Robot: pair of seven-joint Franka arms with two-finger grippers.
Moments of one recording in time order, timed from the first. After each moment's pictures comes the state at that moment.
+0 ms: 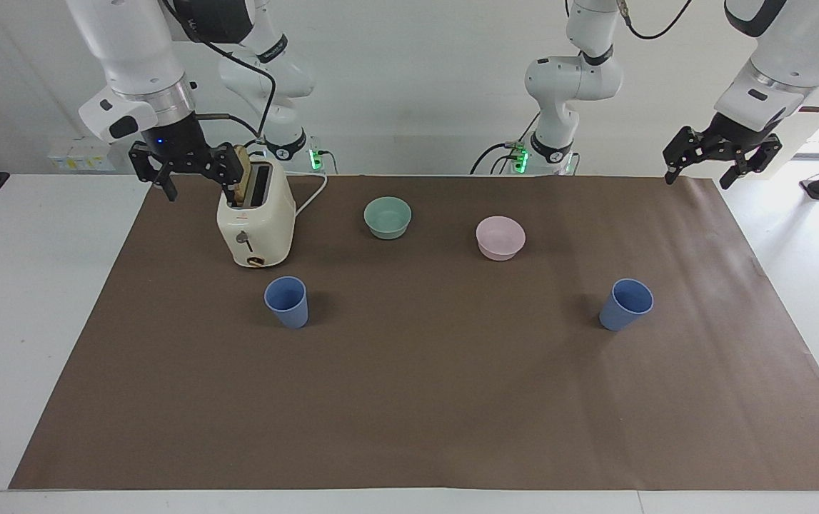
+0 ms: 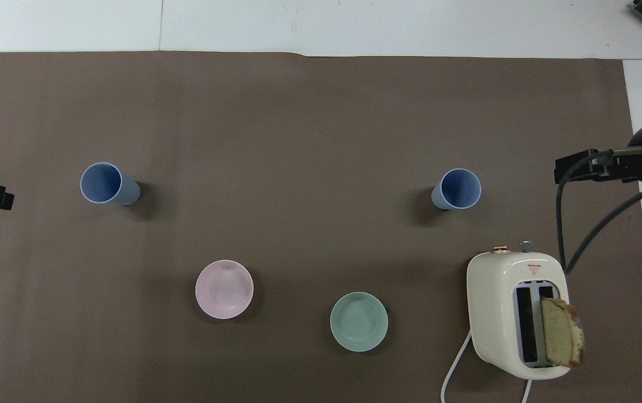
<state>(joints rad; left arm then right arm) -0.08 -0.05 0.09 -1.57 -0.01 1.51 0.18 -0.14 0.01 0.20 -1.54 -0.04 1.59 0.06</state>
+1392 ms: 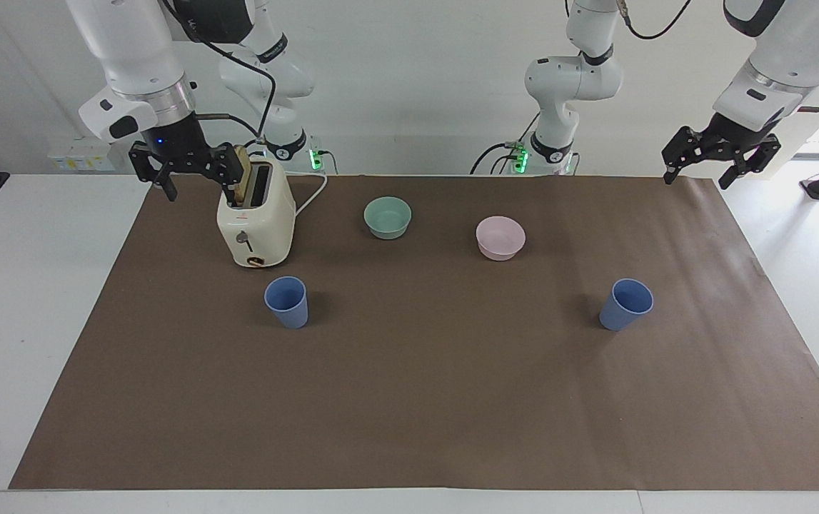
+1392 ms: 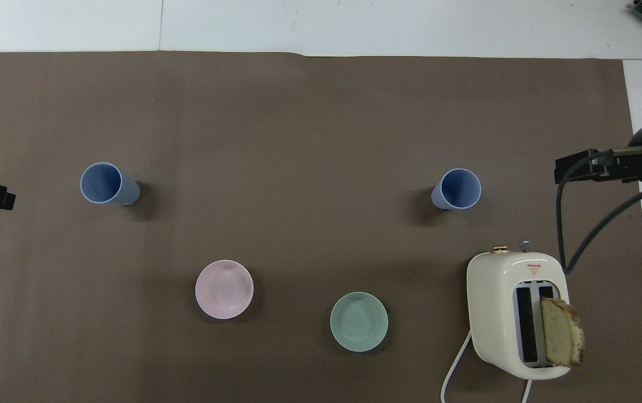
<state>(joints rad) -0.08 -0.05 0.09 -1.57 -0.01 1.51 0.18 -0.14 0.01 0.20 -1.54 -0.04 1.59 0.06</state>
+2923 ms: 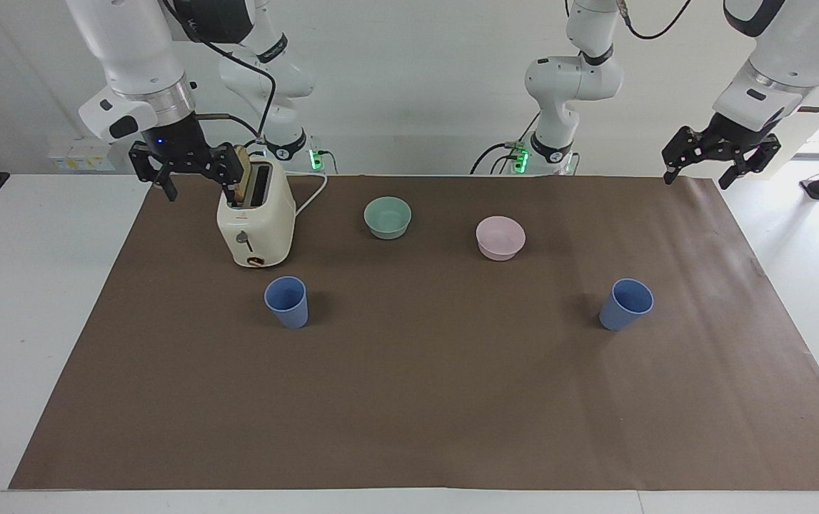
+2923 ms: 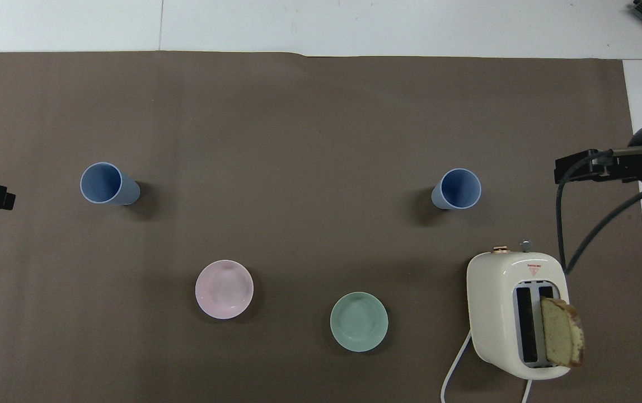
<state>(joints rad) -0.08 -0.05 0.09 -1.57 -0.01 1.52 0.18 -0.14 0.01 0.20 -1.54 -0.04 1.59 0.06</state>
